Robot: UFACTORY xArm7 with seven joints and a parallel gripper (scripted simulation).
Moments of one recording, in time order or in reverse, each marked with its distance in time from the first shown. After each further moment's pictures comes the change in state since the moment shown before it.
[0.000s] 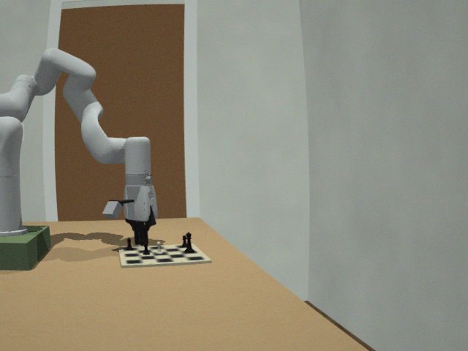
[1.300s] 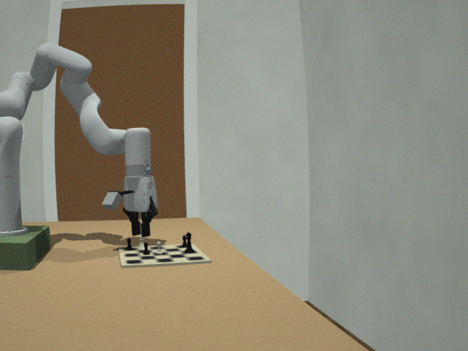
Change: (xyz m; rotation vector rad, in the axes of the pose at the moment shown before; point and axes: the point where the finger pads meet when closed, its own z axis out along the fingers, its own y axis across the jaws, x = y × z) arm 0.000 0.000 -0.026 -0.001 -0.002 0.000
